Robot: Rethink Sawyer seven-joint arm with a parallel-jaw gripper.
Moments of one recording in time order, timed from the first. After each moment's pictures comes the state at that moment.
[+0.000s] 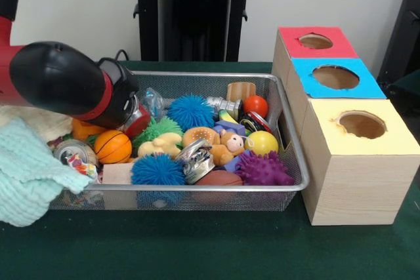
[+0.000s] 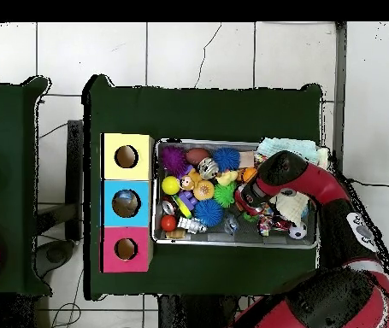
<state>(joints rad) -0.77 -0.13 0.38 1.18 -0.35 1.37 2.35</state>
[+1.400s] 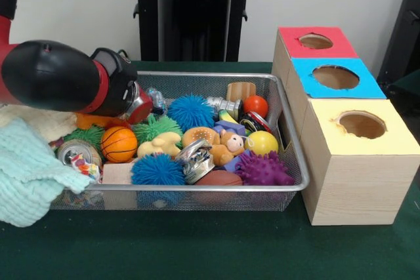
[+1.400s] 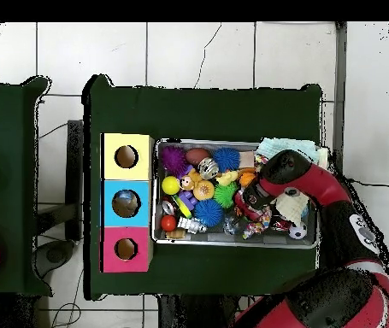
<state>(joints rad) -0.77 -0.13 0.36 1.18 -0.28 1.51 2.35</state>
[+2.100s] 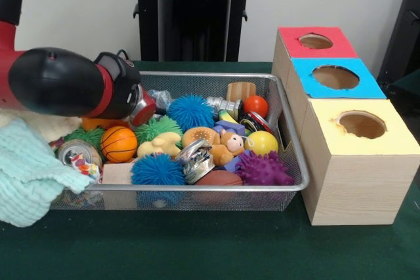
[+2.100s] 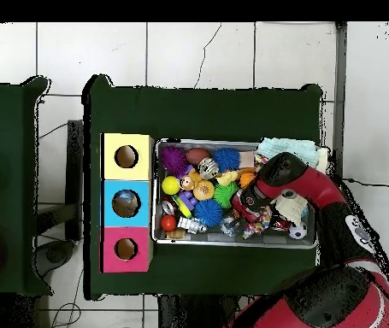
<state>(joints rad) -0.77 -0.10 0.36 1.18 -0.28 1.48 2.35</state>
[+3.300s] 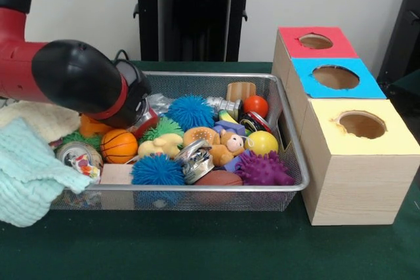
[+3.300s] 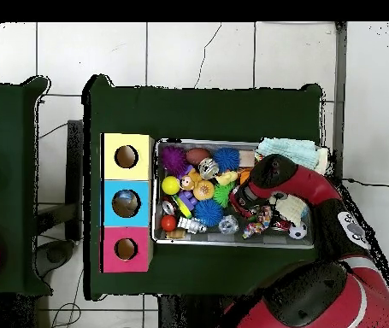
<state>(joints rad) -0.69 -0.14 0.27 1.21 -0.28 1.28 2.35</state>
